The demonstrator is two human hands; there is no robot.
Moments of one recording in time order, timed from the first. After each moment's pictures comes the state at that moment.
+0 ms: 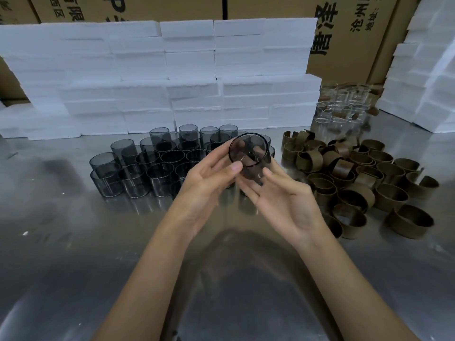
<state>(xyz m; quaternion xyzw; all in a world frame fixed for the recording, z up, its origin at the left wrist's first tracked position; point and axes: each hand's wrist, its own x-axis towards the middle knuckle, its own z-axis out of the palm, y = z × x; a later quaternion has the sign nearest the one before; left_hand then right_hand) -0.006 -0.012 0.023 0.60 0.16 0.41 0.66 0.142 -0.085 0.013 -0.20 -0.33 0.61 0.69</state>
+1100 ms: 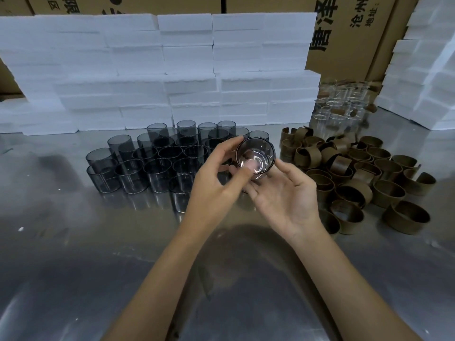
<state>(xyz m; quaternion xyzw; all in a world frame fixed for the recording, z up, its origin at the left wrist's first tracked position) 0.009 -0.036 0.019 0.72 0.25 0.48 0.43 0.148 -0.080 0.001 -0.15 -0.24 0.64 0.72</state>
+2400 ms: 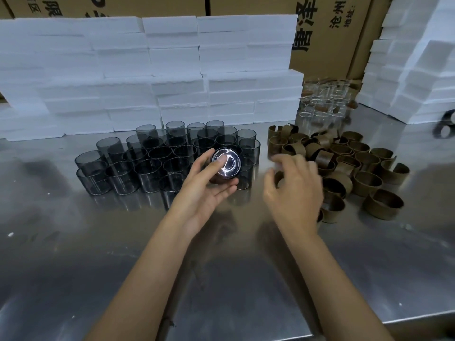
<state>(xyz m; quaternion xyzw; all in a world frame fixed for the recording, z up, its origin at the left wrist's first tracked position) 0.011 -0.016 0.003 0.41 0.26 0.41 0.77 0.156 -0.103 -0.011 -0.76 -0.43 -0.20 0.44</state>
